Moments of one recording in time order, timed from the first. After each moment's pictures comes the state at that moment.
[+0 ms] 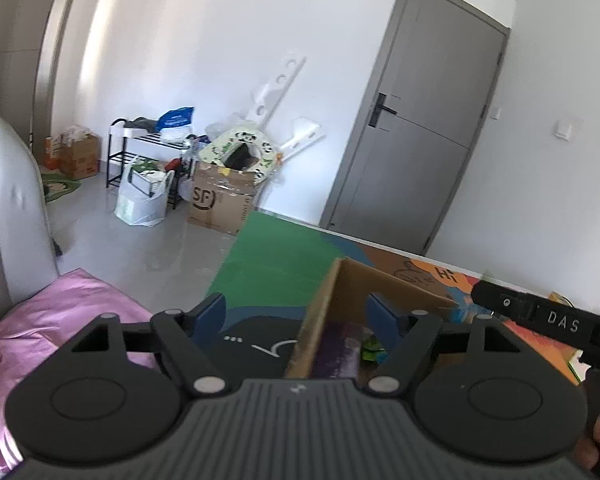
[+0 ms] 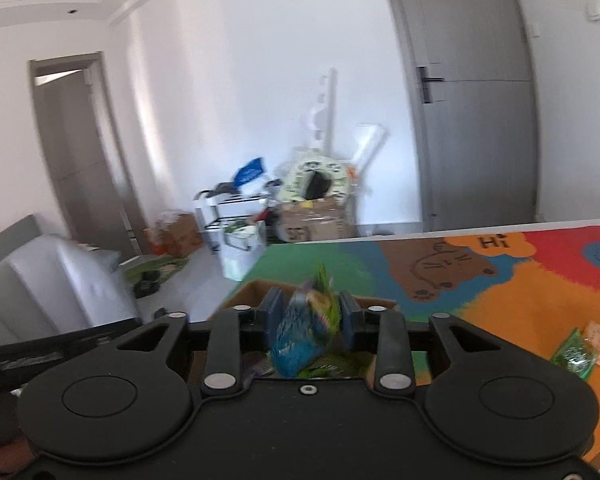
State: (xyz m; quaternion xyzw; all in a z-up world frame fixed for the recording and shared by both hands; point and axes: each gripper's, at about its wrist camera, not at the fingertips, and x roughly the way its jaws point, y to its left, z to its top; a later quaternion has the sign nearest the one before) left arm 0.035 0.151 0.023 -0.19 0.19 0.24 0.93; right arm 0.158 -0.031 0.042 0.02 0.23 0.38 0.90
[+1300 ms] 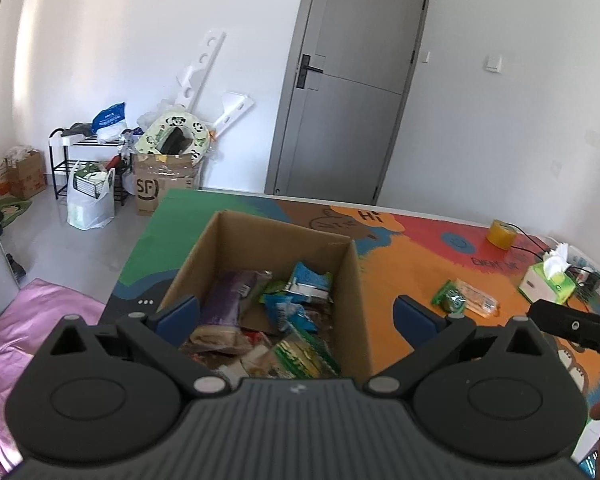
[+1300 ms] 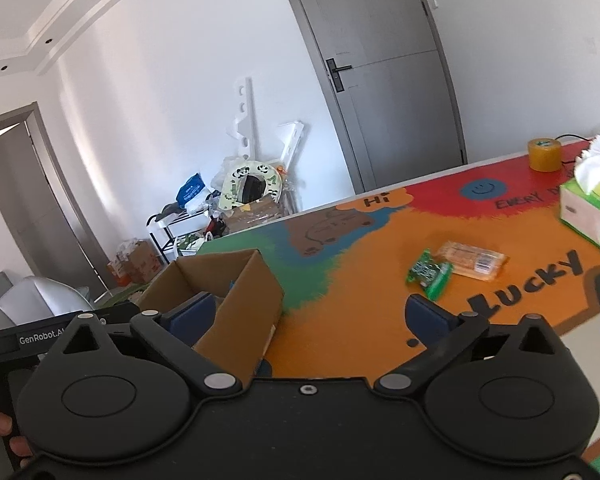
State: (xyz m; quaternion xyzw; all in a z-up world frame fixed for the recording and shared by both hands) left arm 0.045 0.063 0.032 -0.13 0.24 0.14 0.95; right arm 0.122 -0.188 0.034 0.10 0.27 0.31 0.91
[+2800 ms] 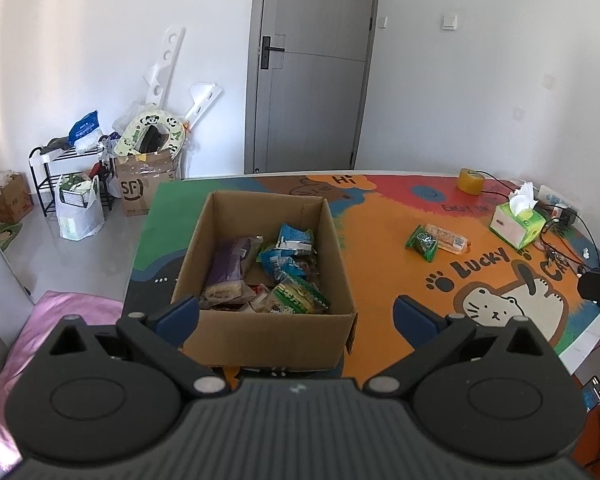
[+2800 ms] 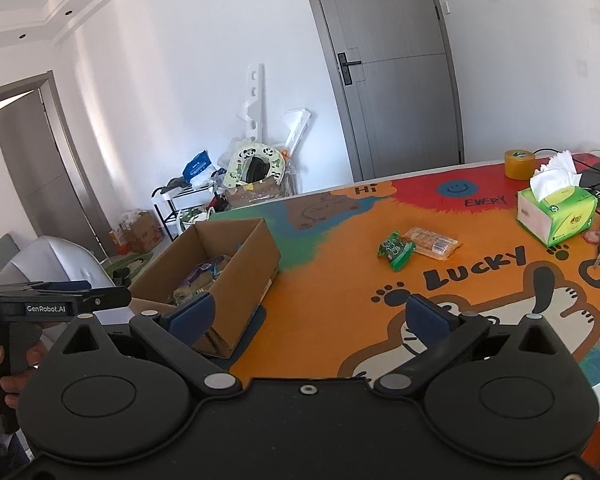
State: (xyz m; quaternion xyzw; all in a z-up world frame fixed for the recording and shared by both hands) left arm -0.006 0.040 0.047 -0.07 0.29 0.10 0.95; right arm 0.061 -0.241 0.062 0.04 0.28 0.32 0.90
